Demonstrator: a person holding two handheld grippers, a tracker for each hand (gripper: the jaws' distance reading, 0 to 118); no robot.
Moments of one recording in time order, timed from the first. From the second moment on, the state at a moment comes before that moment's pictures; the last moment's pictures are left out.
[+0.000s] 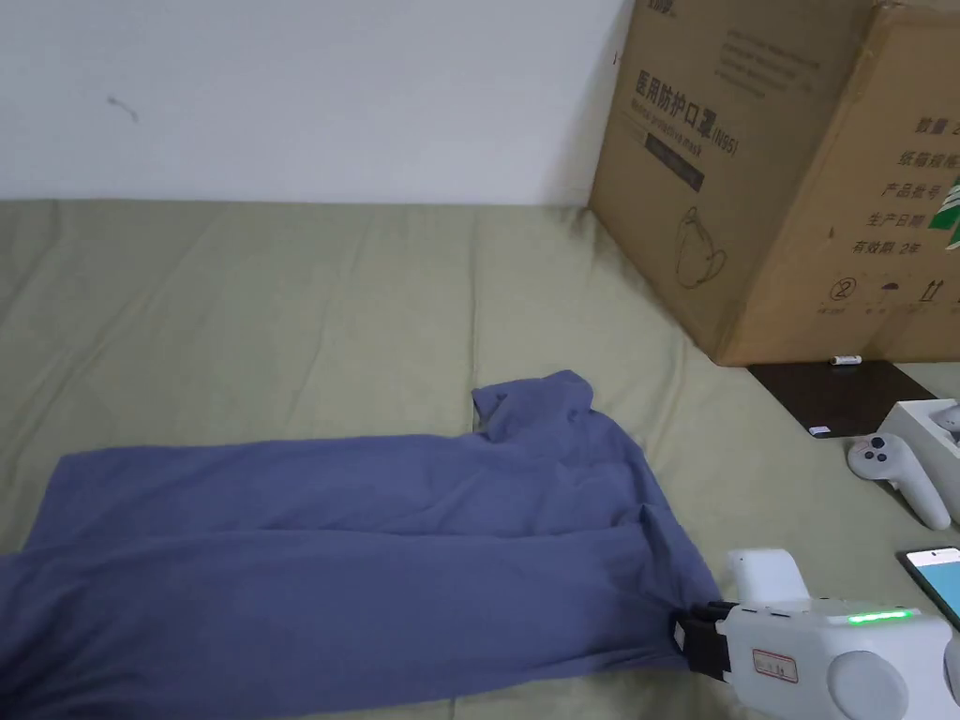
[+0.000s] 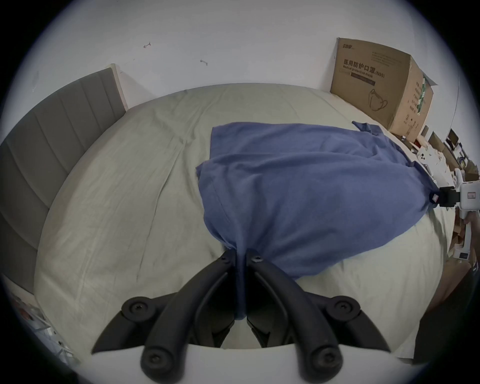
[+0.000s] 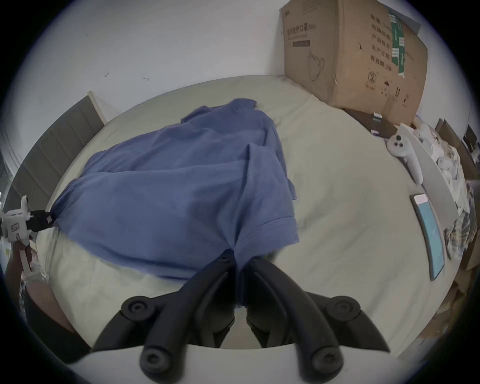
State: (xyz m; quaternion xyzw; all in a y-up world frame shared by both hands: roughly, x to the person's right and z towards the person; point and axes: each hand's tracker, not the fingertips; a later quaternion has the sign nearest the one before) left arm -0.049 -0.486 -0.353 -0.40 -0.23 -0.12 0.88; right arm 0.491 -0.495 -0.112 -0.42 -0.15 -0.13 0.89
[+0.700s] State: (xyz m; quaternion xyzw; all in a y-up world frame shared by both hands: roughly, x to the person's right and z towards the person) left arm -0.117 -0.468 -0.234 -0.44 -0.25 -0.06 0.86; right arm 0.457 -0.450 0.013 -0.54 -0.14 -0.01 0.83
